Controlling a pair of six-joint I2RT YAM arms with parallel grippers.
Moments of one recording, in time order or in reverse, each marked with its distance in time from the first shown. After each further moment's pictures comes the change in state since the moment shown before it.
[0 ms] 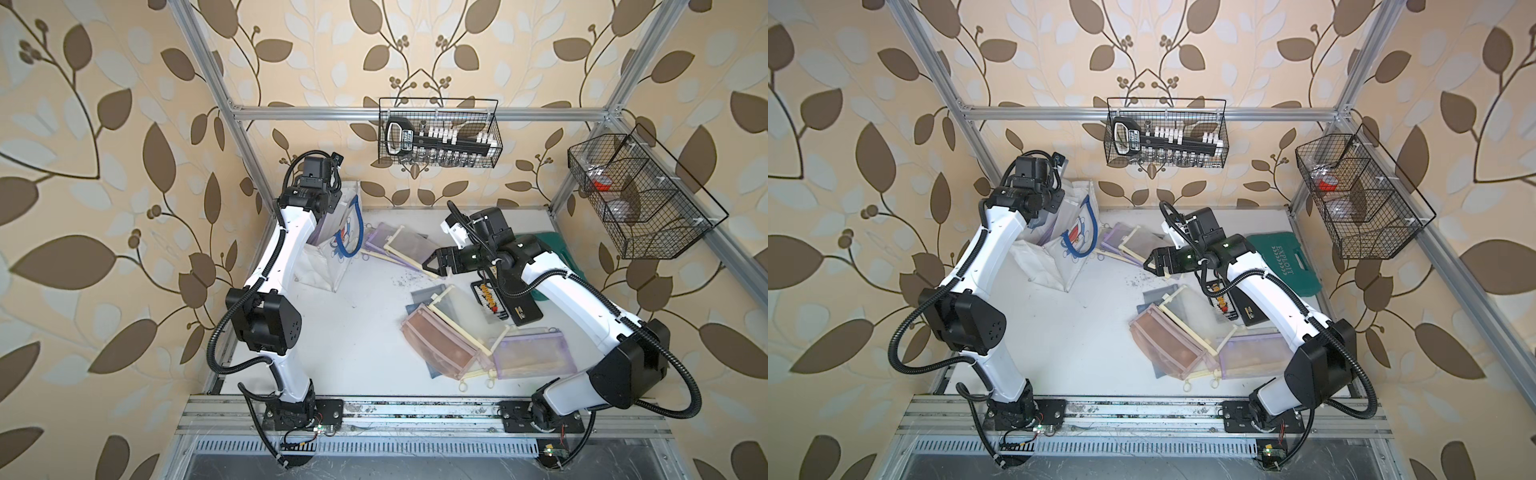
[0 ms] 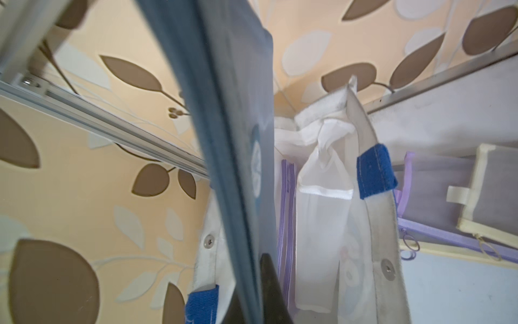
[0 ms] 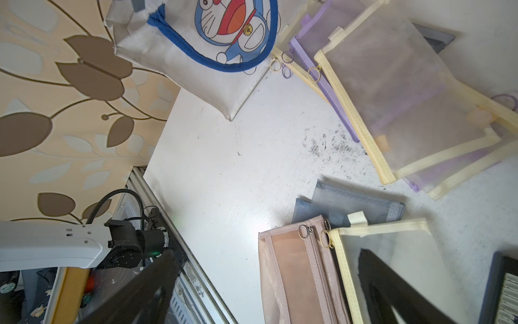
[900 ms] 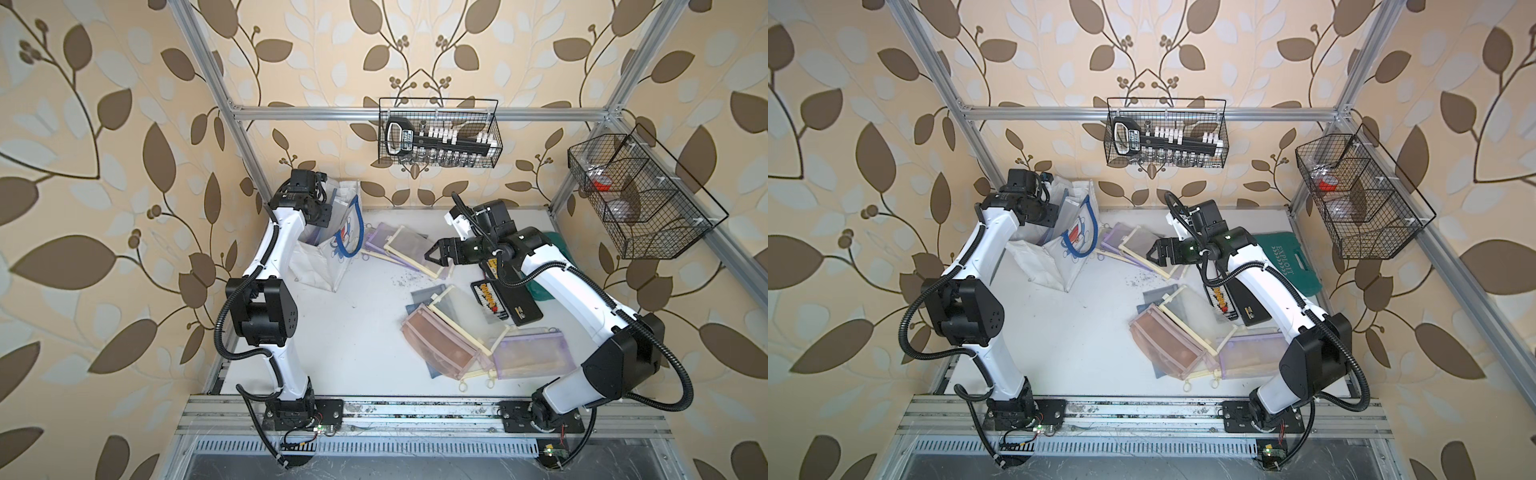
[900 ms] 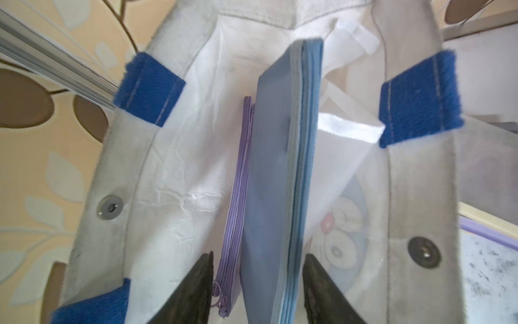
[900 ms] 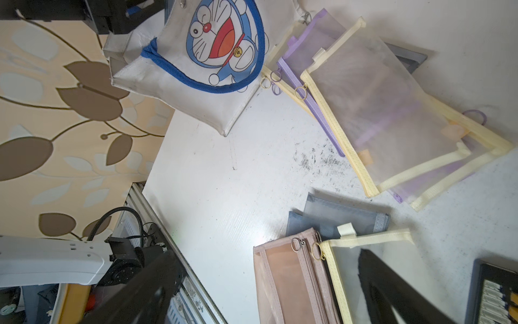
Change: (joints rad) left arm 0.129 0.043 -0.032 -0.103 0.264 -0.202; right arm -0.045 0.047 0.062 -0.005 -0.004 0.011
